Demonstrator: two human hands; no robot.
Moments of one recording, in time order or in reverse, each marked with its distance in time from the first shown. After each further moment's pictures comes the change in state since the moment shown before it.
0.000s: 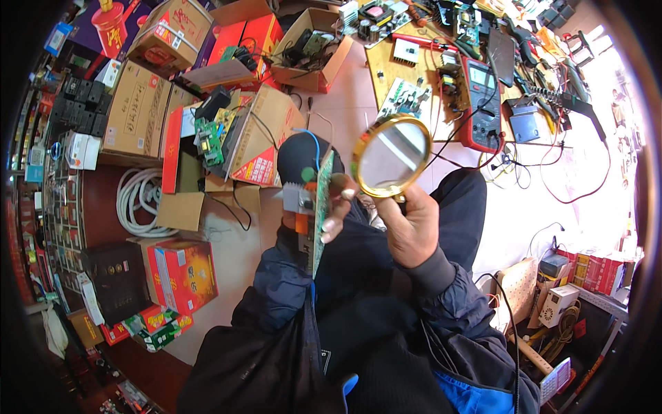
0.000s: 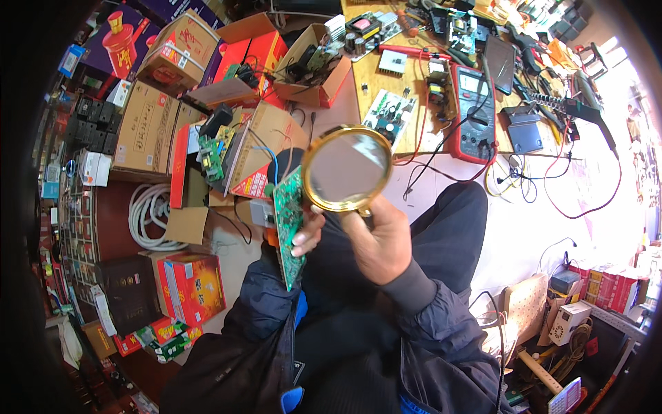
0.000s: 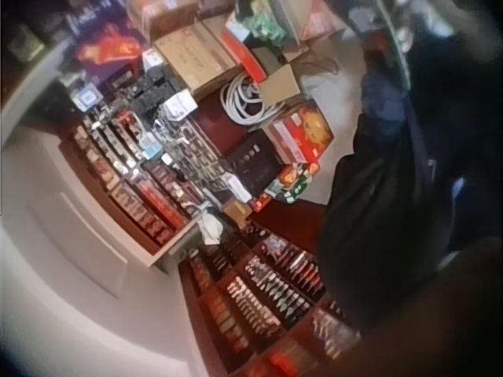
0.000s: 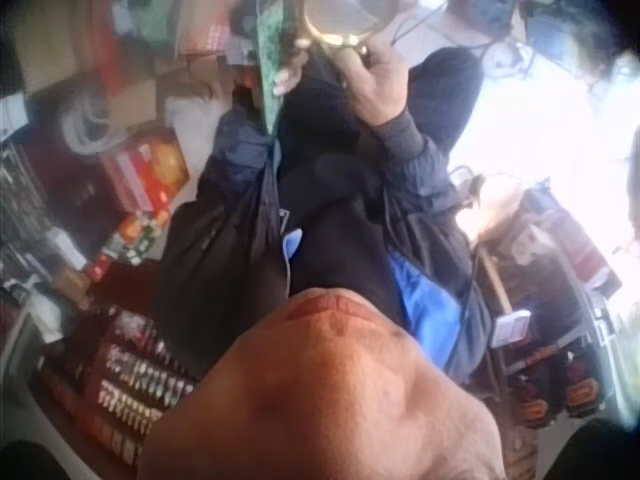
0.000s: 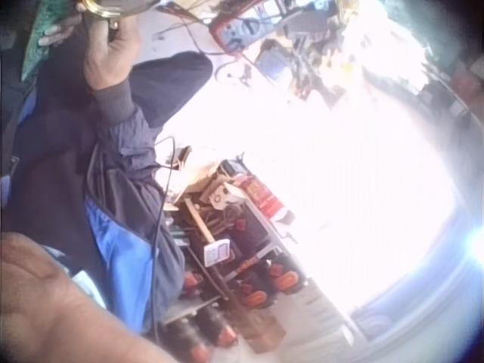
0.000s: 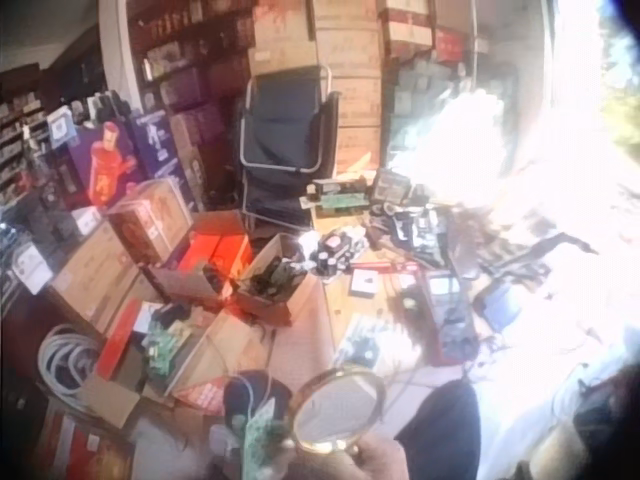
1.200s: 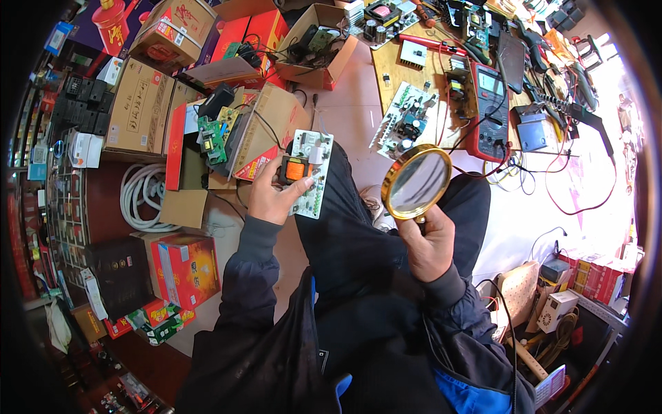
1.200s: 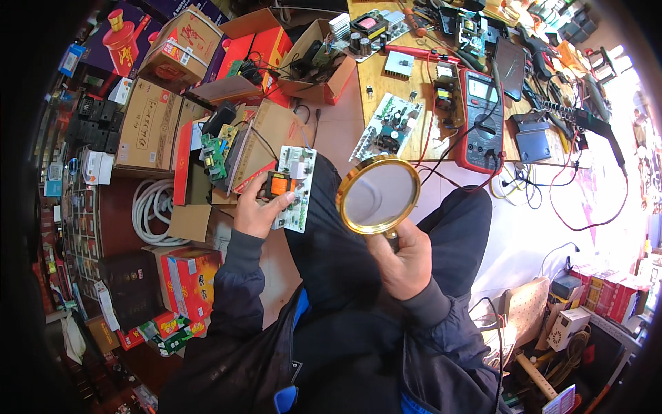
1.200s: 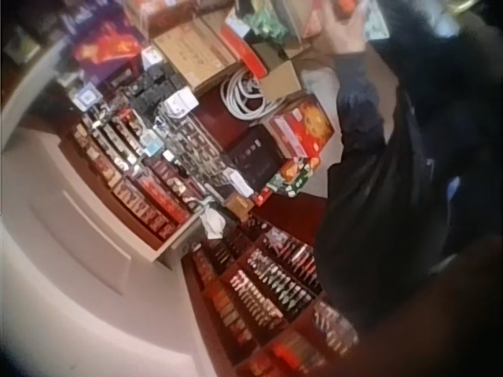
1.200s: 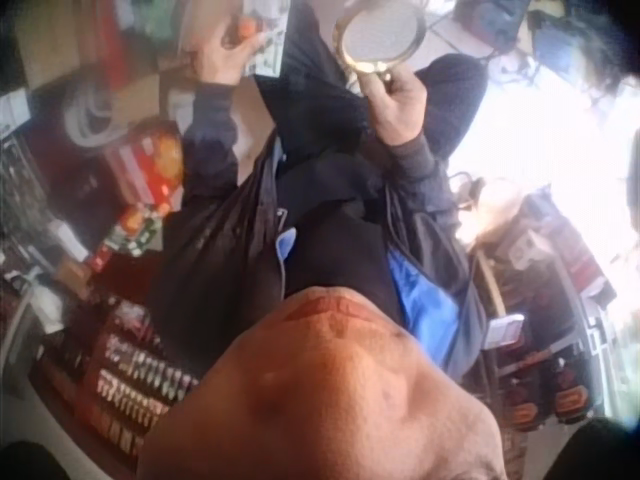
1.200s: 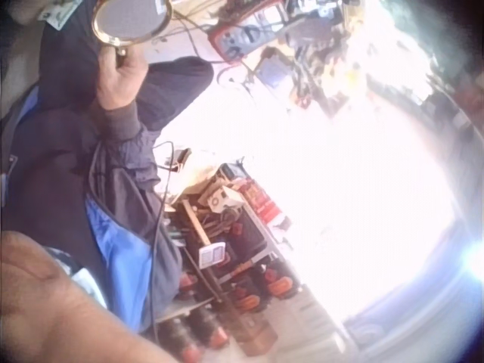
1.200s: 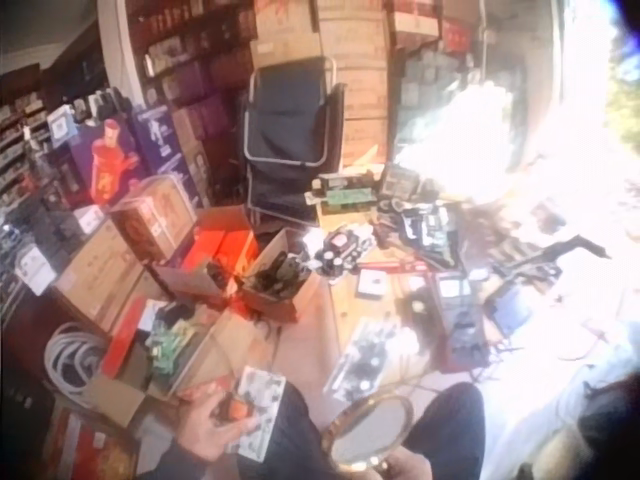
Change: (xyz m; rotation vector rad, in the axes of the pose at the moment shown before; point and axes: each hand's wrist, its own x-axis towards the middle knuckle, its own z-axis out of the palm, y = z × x) left_hand -0.003 0.045 0.072 1.900 1.302 -0.157; right_hand -0.011 0.007 -0.028 0.058 0.041 0.070
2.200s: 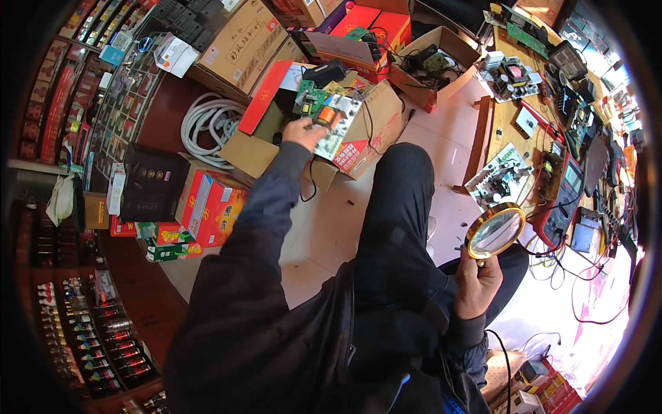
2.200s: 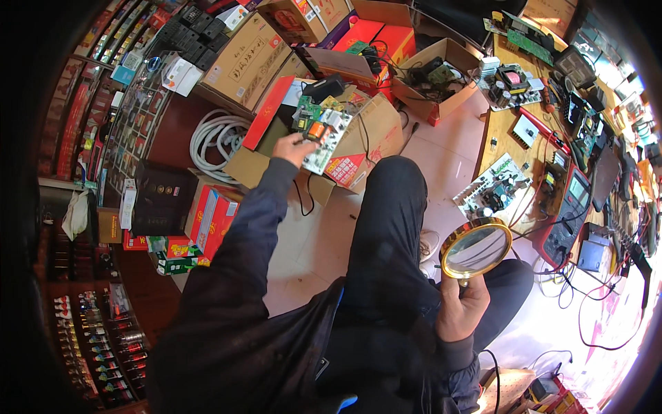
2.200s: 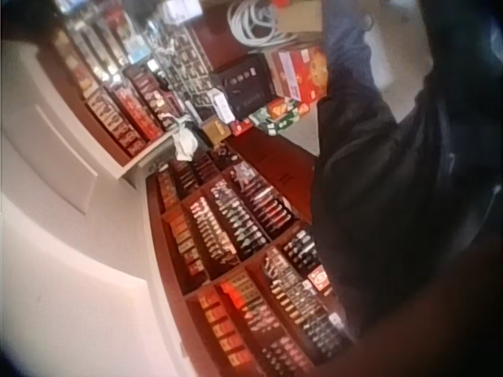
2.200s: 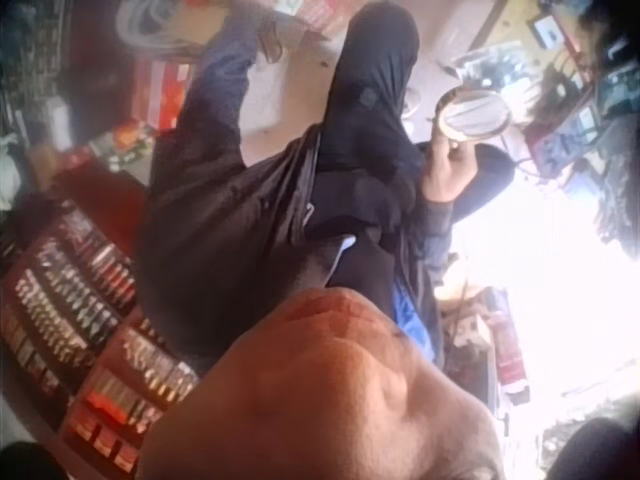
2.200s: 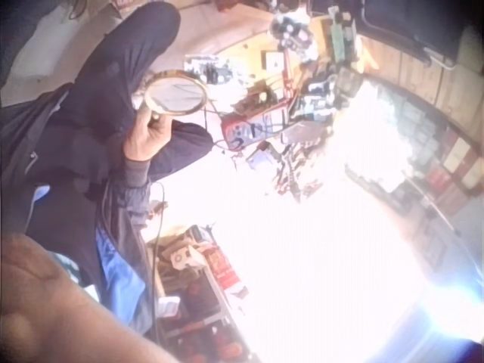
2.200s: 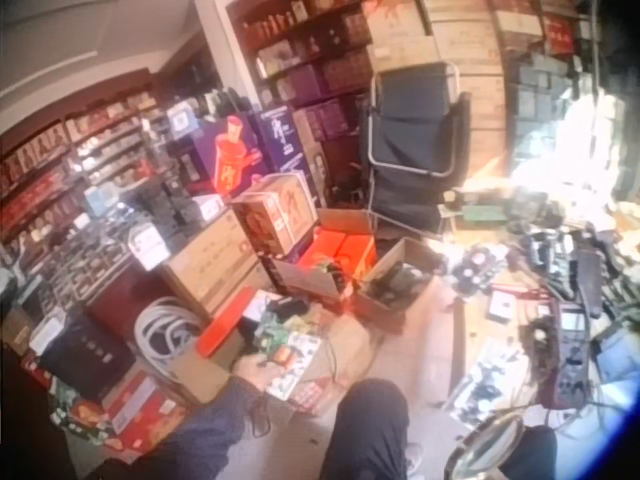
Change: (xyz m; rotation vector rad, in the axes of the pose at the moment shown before) left_hand 0.057 -0.120 -0.132 0.293 0.442 -0.204; right_hand 0.002 0.016 -0.003 -0.148 0.006 -0.032
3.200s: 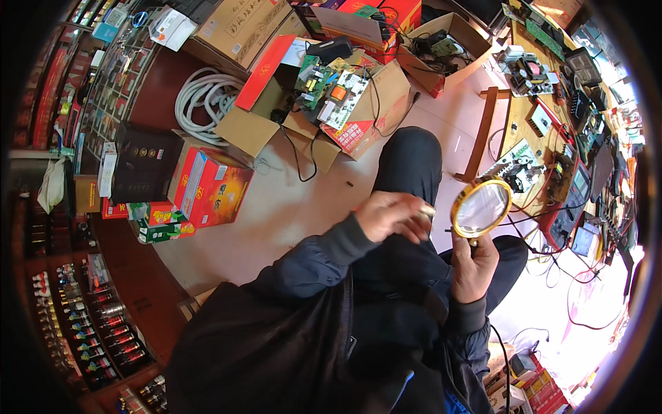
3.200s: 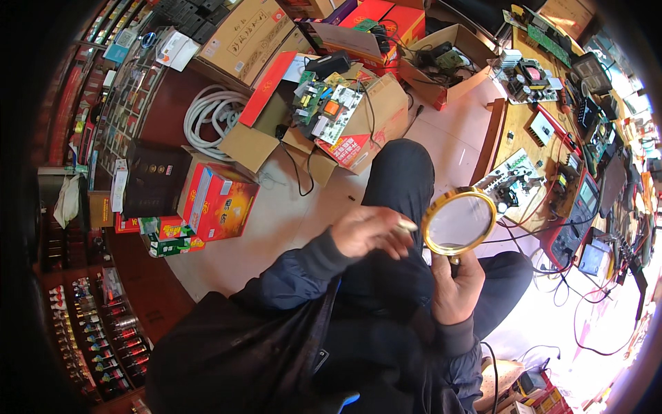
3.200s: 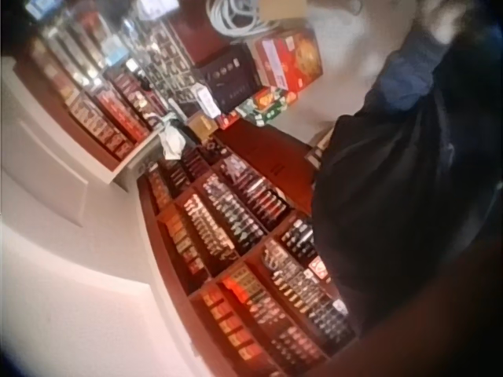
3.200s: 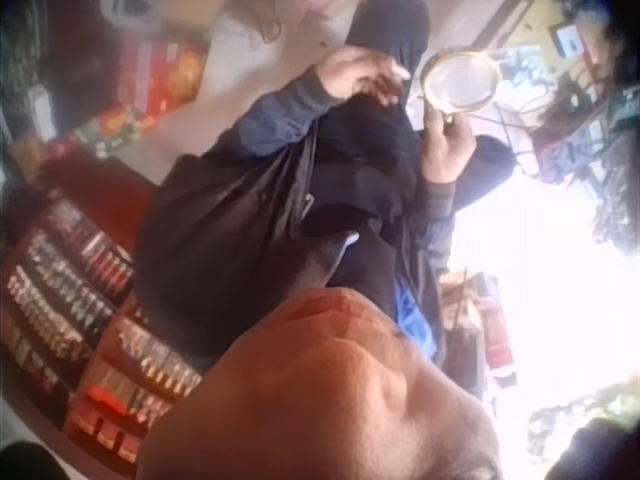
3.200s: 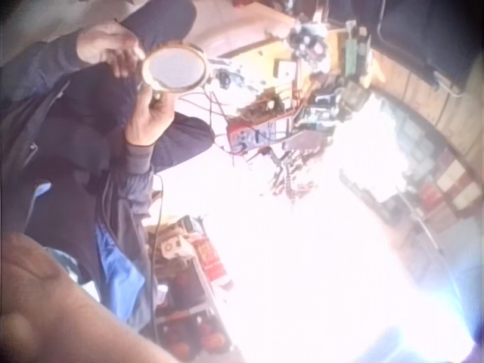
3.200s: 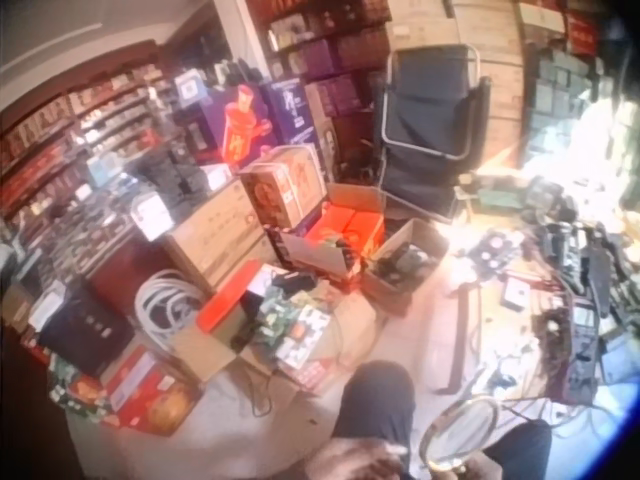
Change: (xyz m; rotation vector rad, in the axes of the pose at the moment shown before) left_hand -0.193 0.111 0.065 -1.252 -0.893 -0.344; right_hand 0.012 -0.001 0.021 -0.105 -0.182 0.056
